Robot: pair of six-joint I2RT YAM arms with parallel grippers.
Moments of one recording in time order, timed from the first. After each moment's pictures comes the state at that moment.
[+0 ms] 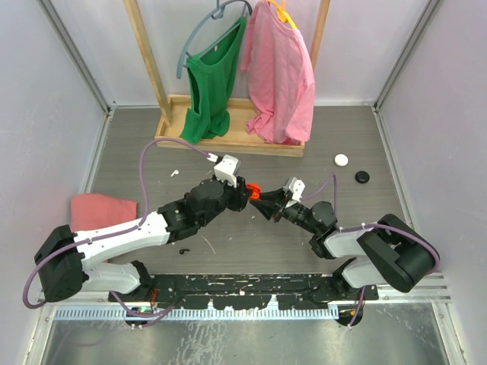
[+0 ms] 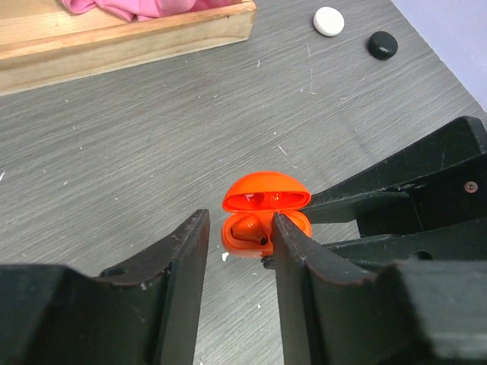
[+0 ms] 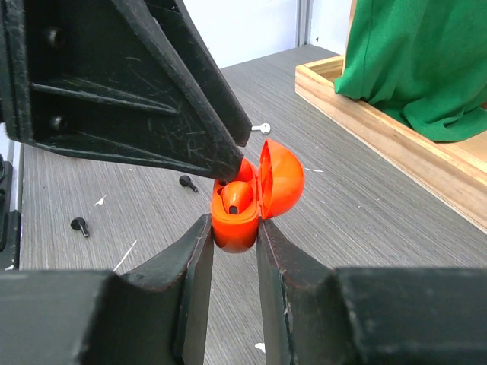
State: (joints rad) left arm -1.02 1.24 0.80 0.14 -0.33 -0.36; right arm 0.63 1.37 0.17 1.39 -0.42 0.13
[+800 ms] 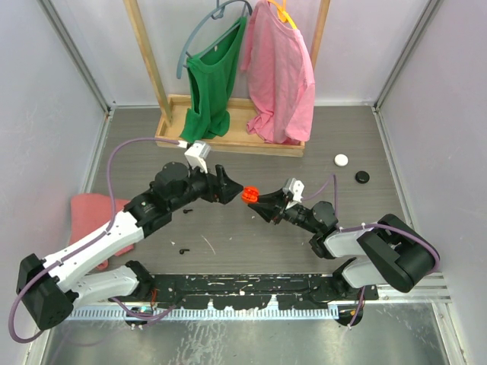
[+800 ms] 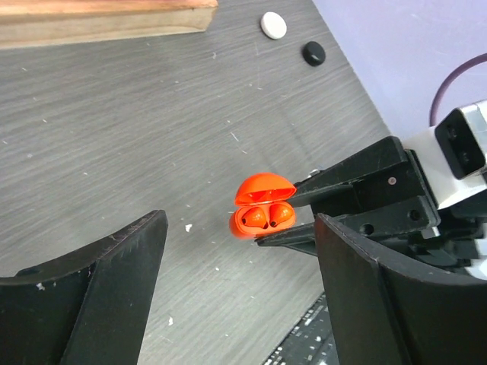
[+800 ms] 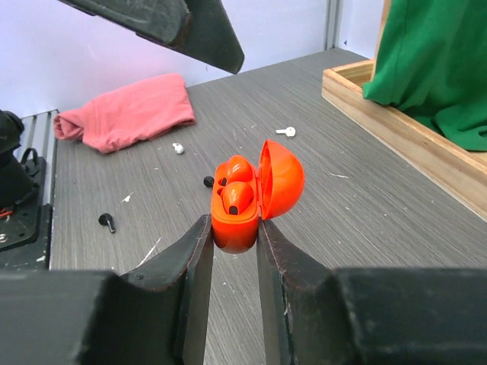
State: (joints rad) left arm -0.79 1.04 0.82 -0.06 0.03 -0.51; right arm 0.63 1.37 0.17 1.40 -0.48 0.16
